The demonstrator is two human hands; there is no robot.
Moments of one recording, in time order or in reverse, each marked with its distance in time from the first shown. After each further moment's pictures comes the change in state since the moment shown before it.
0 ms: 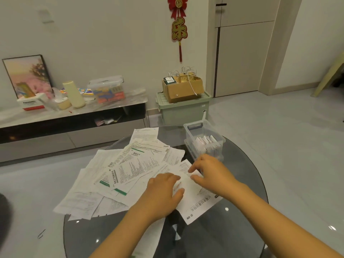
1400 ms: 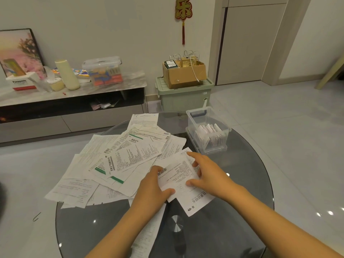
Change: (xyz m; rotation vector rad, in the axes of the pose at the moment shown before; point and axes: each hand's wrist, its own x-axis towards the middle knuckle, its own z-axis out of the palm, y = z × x) left_hand 0.006 -0.036 0.038 -0.452 0.216 -0.238; right_hand 0.002 0.009 0.039 0.219 -0.110 0.034
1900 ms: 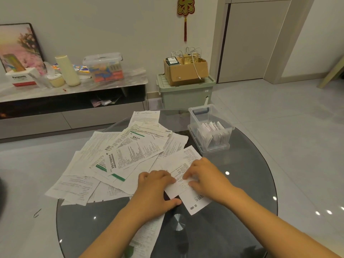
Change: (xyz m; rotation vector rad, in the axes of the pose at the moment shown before) left_hand -0.003 -0.016 -0.005 0.444 -0.125 0.359; right_hand 0.002 -0.006 0.013 -0.263 -0.028 -0.133
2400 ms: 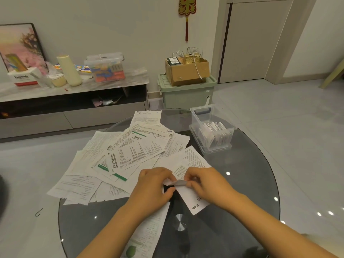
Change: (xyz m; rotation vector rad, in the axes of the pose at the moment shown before) left_hand 0.004 -0.009 -0.003 -0.171 0.154 0.060; right_hand -0.011 -0.012 -0.001 0.151 0.011 0.057
